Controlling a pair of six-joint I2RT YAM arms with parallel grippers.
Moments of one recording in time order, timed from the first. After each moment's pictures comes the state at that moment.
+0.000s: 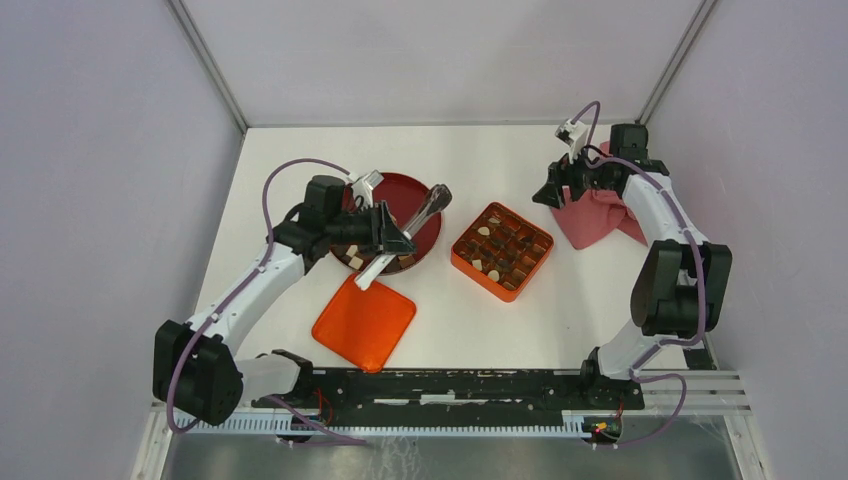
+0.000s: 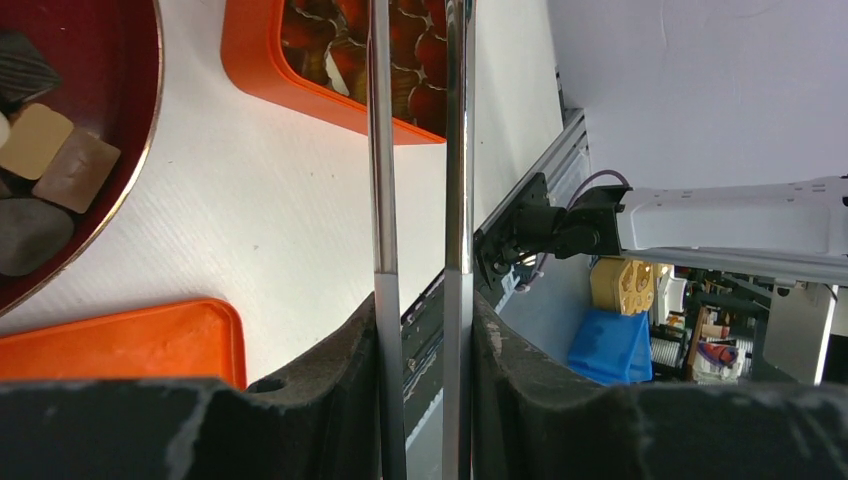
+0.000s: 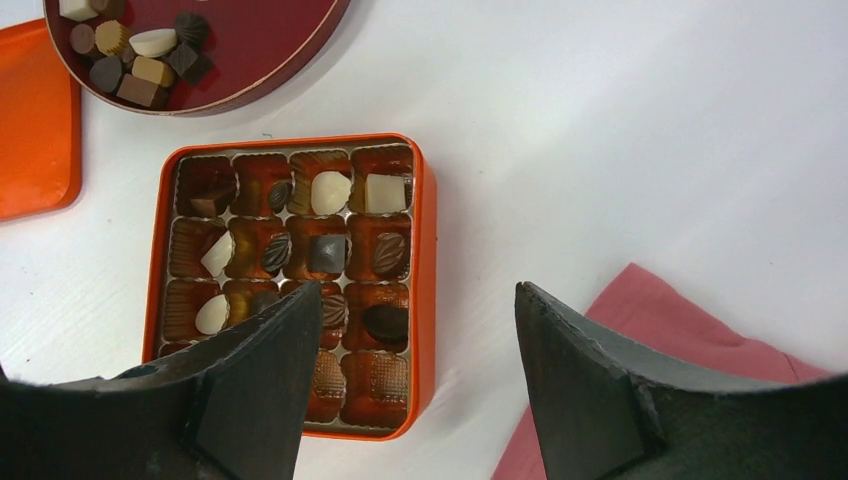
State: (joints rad) left arm -0.37 1.22 0.92 -0.37 0.74 -0.58; right arm -0.09 1.67 1.33 -0.56 -0.87 -0.58
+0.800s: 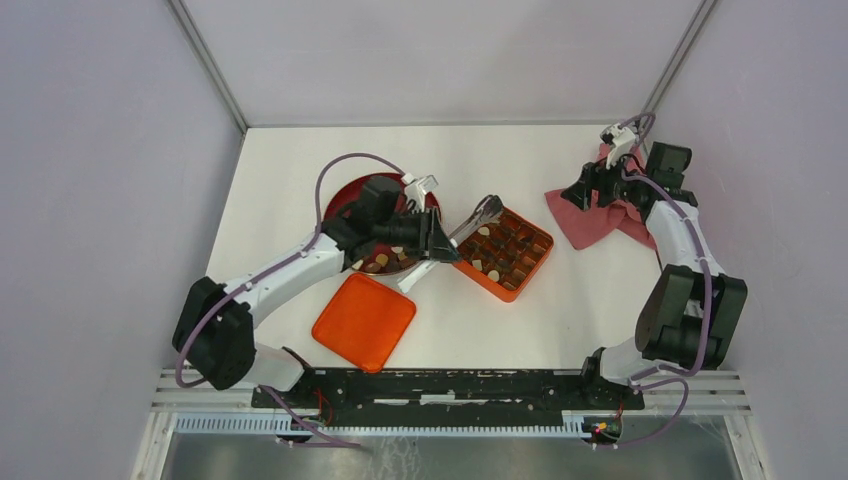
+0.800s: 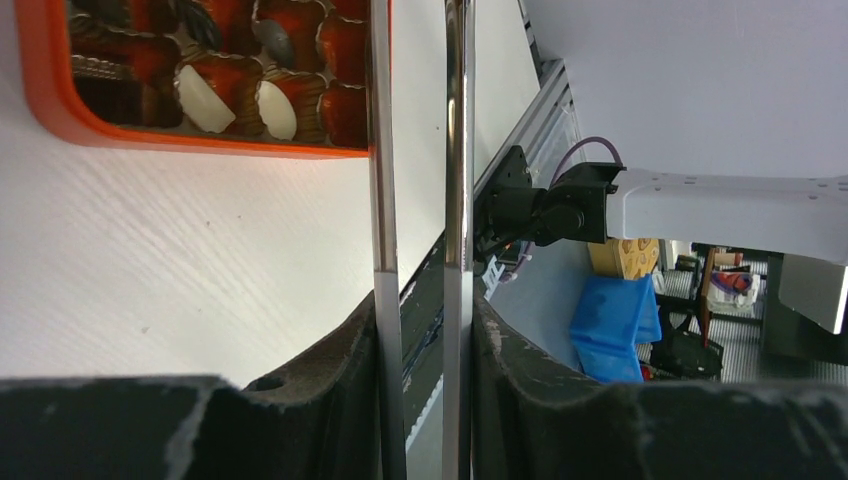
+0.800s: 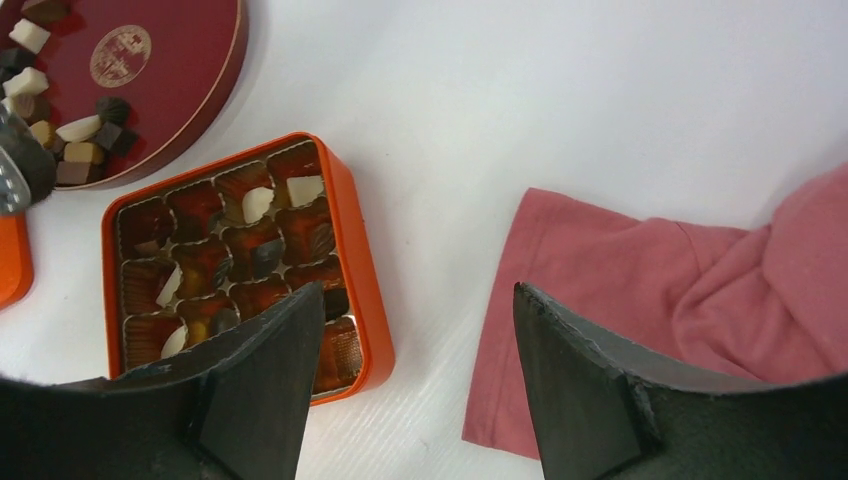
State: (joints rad) left arm -0.63 1.39 0.99 -0.19 0.65 -0.67; right arm -0.26 1.52 1.14 -0.34 -0.86 -0.38
